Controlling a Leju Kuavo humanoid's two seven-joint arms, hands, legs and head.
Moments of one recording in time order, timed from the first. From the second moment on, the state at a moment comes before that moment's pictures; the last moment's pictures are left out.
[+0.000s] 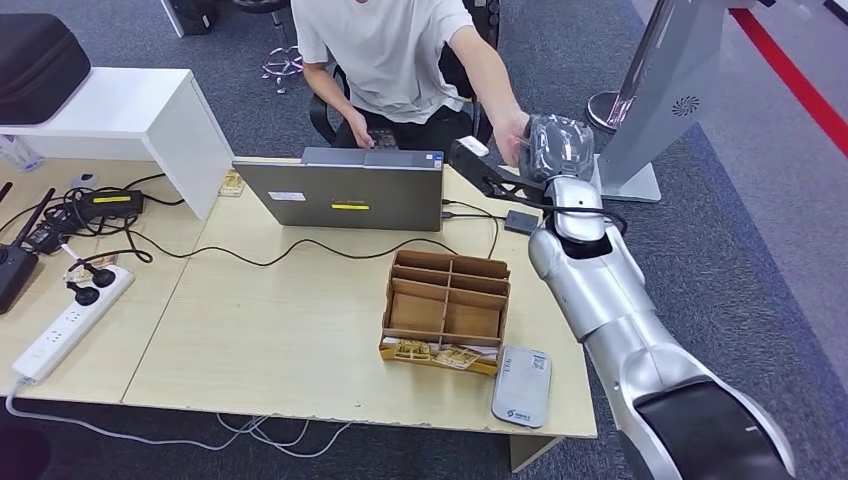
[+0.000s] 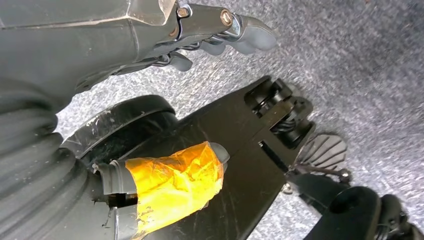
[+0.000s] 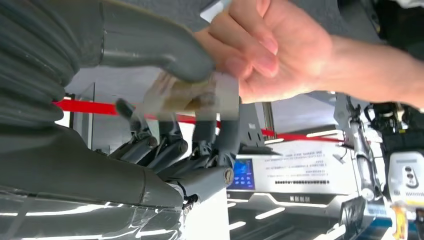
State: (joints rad) left arm -0.13 -0.27 0.49 -0.22 -1.09 -0.10 -0.10; right arm -0.90 0.03 0.45 -0.76 1.24 -0.20 0.11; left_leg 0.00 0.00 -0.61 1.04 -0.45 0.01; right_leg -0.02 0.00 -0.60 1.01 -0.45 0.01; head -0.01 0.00
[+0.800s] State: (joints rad) left arm -0.13 -0.27 0.49 -0.22 -1.04 -0.04 -0.09; right arm -0.51 -0.02 0.45 -1.33 1.08 -0.21 -0.09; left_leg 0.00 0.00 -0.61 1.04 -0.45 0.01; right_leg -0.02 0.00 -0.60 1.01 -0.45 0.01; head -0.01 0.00
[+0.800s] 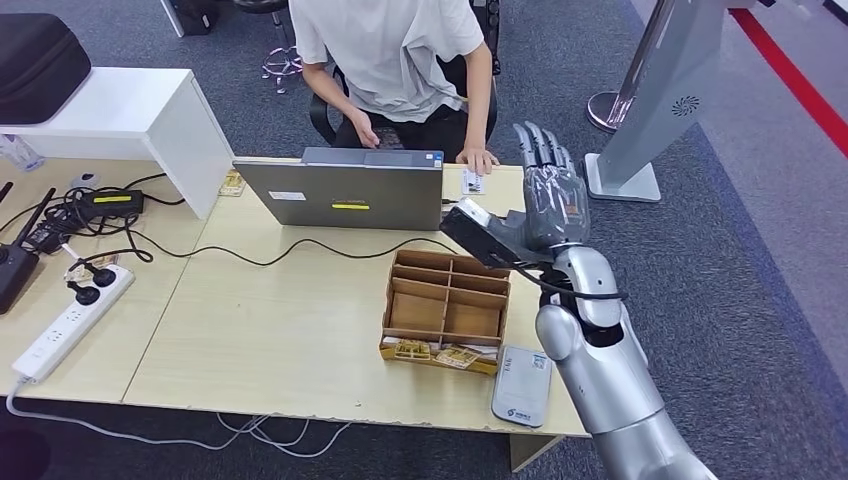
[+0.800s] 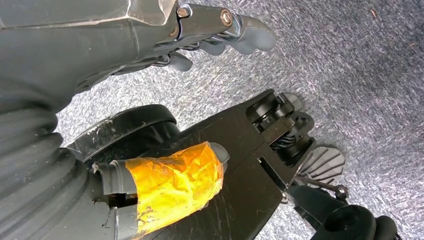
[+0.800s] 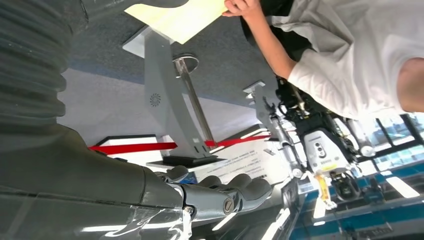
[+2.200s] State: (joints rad) left arm -0.13 -0.26 0.55 -0.22 -1.00 -0.02 -0.13; right arm 0.14 -0.22 0.71 -1.60 0.93 -0.41 -0.21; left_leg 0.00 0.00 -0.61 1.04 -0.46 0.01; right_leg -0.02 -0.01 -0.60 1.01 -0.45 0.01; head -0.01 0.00
